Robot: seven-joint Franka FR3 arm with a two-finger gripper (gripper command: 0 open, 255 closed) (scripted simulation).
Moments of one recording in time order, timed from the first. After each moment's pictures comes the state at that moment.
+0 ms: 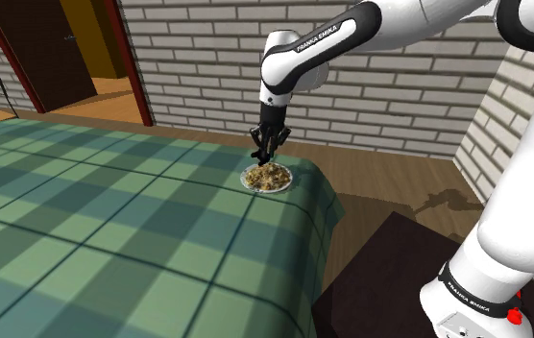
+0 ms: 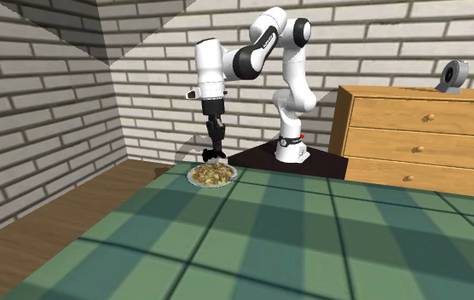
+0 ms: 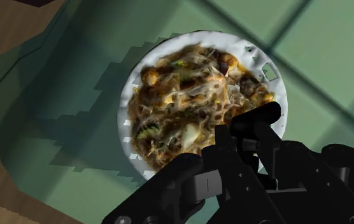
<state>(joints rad) -0.11 0.11 0.21 -2.01 0.14 2.16 0.35</state>
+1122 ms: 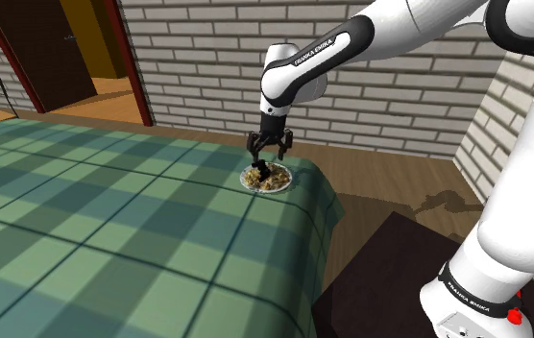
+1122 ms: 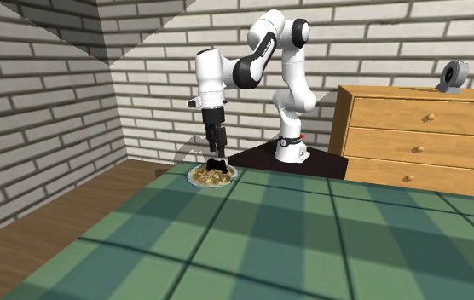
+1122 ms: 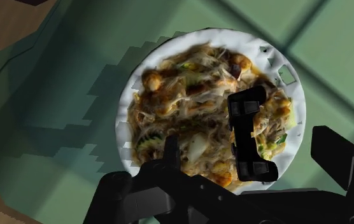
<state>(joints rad) -0.11 0.15 0.21 -2.04 0.14 2.23 0.35</state>
